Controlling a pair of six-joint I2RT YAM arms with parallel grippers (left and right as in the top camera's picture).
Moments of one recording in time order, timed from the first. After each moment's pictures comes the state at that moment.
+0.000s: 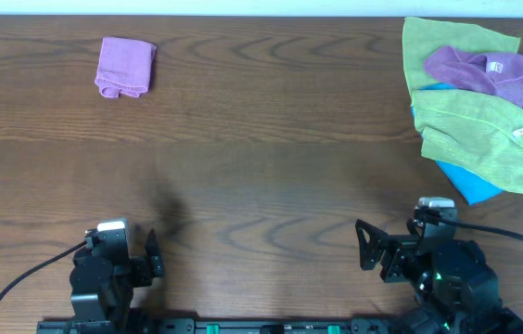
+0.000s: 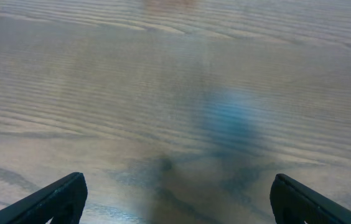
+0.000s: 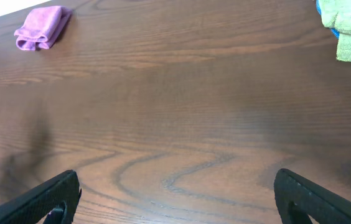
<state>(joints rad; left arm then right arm) 0.04 0.03 0.32 -0.90 -0.04 -0.04 0.49 0.41 0.71 -0.94 0.10 0.52</state>
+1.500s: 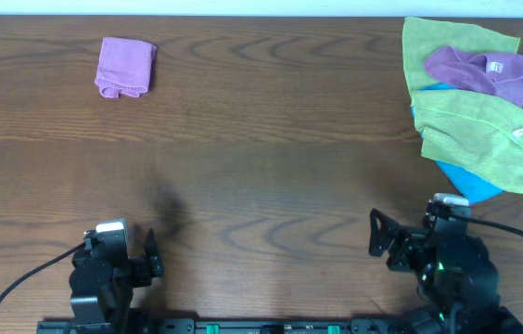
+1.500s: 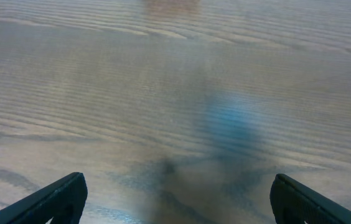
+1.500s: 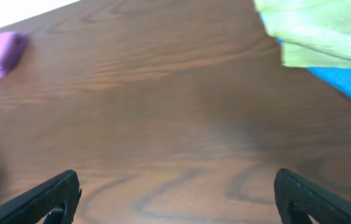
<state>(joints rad) 0.04 0.01 0.32 -0.90 -0.05 -0.04 0.34 0.39 0.63 -0.87 0.15 0.47</state>
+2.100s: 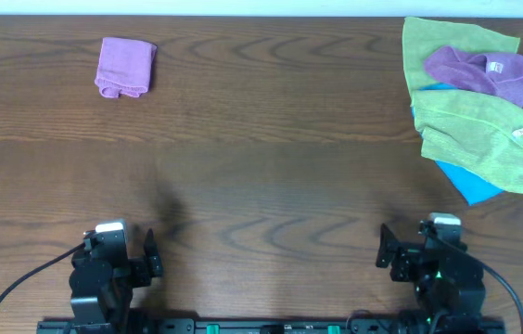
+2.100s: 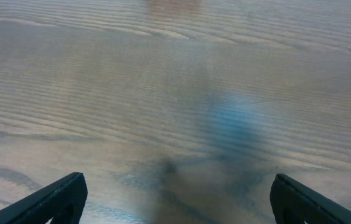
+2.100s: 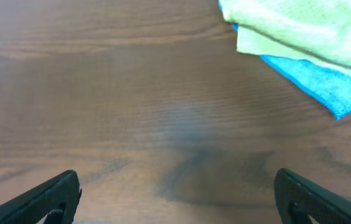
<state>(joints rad) 0.04 0.01 0.32 -0.90 -0.06 -0.04 0.05 0.09 0.31 -0.82 0.03 0.14</state>
